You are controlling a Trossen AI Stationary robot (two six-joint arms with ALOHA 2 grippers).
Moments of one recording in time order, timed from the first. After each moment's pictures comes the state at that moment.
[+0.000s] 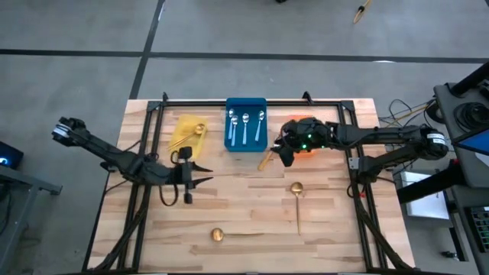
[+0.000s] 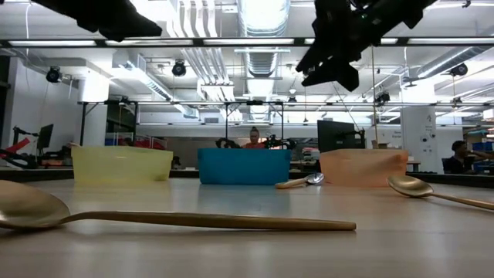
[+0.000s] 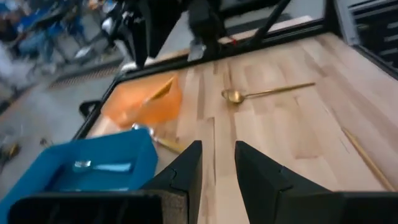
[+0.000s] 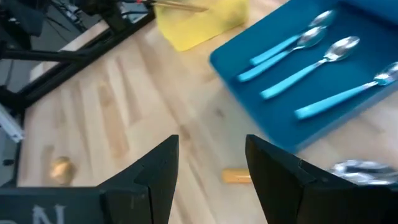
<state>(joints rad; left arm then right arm) -0.43 0.90 0.54 0.01 -0.53 0.08 -0.16 1.23 0.88 -0.23 -0.03 0.48</state>
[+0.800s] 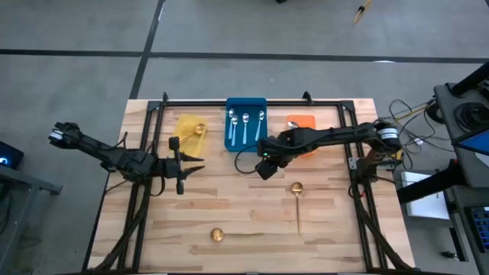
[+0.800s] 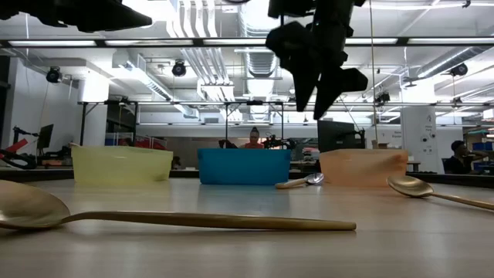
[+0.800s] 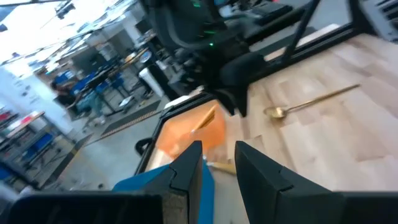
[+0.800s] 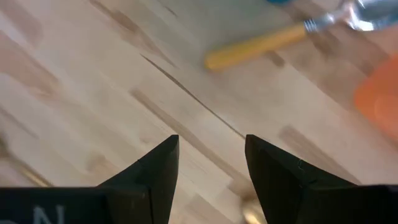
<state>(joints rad) -0.36 0.66 0.42 0.11 -0.54 0.42 -0.04 1.74 1.43 -0.98 -0.03 0.88</state>
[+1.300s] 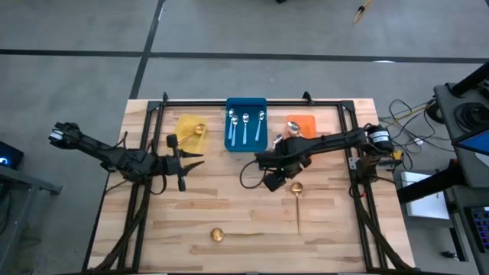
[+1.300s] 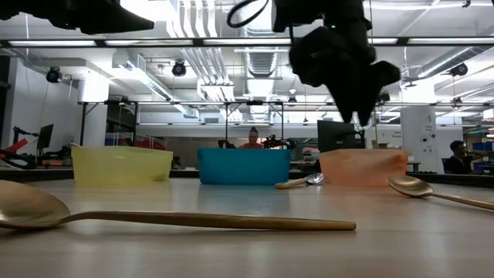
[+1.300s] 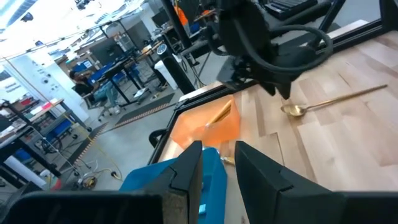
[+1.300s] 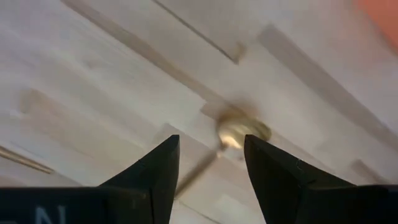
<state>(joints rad) -0.36 0.66 0.41 0.12 -0.62 0.40 0.04 1.81 1.46 -1.22 -0.13 0.98</state>
